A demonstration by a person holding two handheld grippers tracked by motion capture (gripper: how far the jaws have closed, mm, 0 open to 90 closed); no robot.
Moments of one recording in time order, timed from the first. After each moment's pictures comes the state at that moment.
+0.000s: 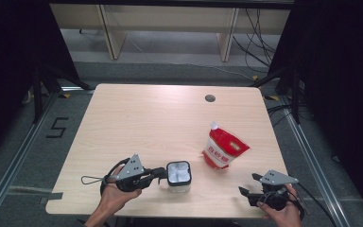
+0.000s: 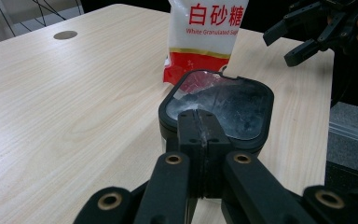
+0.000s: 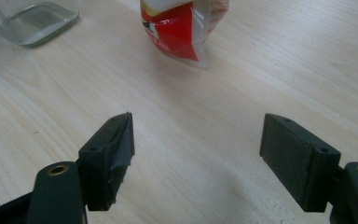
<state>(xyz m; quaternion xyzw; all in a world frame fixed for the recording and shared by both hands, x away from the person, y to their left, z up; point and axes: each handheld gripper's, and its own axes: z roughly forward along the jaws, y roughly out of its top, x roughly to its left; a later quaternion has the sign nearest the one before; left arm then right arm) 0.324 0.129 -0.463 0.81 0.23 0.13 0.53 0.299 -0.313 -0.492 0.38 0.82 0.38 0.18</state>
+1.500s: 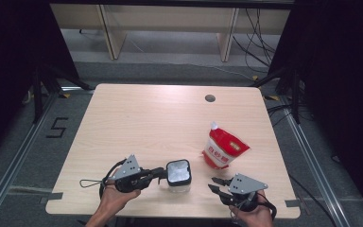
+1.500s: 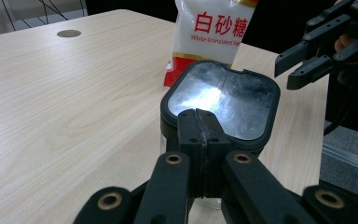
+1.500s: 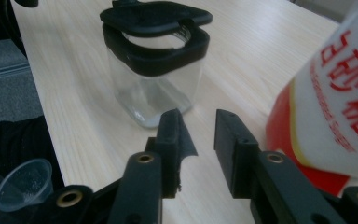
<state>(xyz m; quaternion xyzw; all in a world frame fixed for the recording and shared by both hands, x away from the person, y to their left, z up) 0.323 0.133 -0.472 0.78 0.26 0.11 0.56 0.288 -0.219 -0.469 0.23 0.84 0.46 0.19</state>
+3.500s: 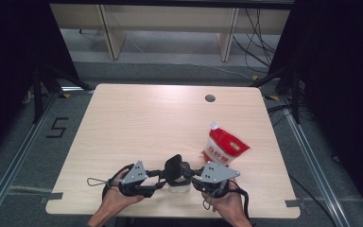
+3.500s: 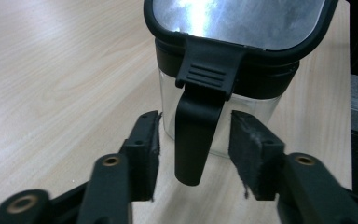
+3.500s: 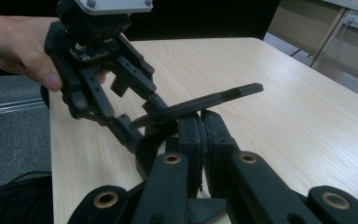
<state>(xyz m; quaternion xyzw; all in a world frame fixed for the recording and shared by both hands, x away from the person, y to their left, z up) 0.330 0.129 -0.504 0.83 0.21 0.12 0.50 0.311 -0.146 -0.445 0.16 0.82 0.52 0.19</state>
